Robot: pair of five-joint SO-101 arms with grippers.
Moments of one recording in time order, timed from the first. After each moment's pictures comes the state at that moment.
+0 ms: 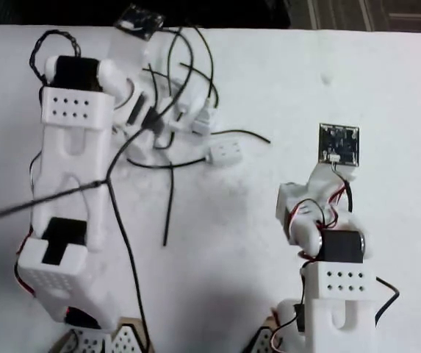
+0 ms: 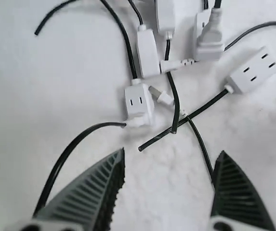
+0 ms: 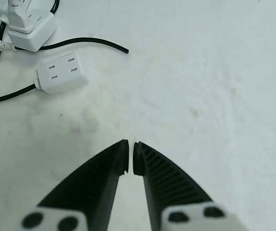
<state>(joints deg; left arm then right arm) 2.1 14.7 -40.1 101.5 -17.1 -0.4 -58.9 56.2 62.1 -2.2</state>
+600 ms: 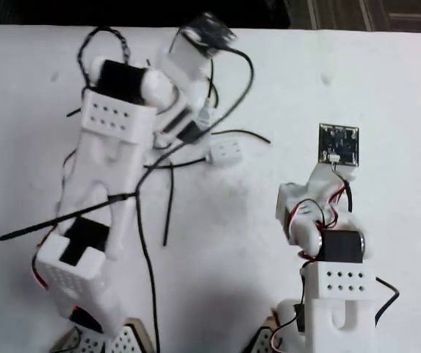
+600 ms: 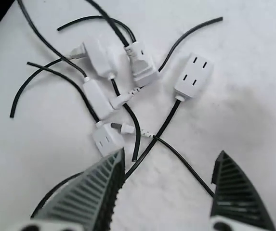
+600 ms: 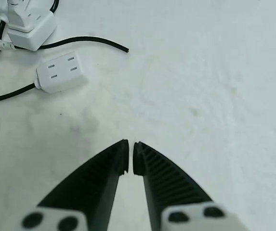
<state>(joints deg) 14.9 17.5 -42.9 100.7 -30.0 -0.4 -58.9 56.3 62.1 -2.2</state>
